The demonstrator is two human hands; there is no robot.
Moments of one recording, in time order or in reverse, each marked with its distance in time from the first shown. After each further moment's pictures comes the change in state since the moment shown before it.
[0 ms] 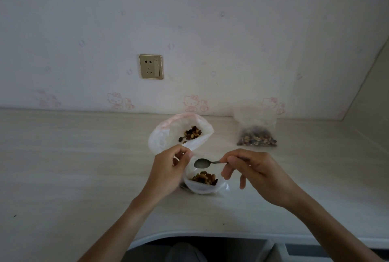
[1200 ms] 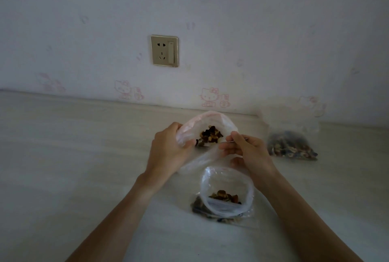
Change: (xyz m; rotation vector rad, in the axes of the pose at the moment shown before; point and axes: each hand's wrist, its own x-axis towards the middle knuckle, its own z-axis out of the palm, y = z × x) left_hand 0.079 -0.039 -0.013 0.329 0.154 -0.125; right_hand 0.128 0.085 0.042 0.514 0.335 0.517
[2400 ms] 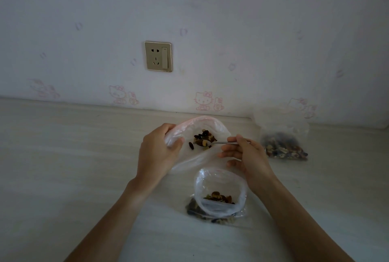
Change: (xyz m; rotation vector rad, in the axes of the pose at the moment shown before) left_hand 0.000 -0.008 -0.004 -0.085 0.124 0.102; right_hand -0.010 -0.008 -0.003 0.153 0.111 0.069
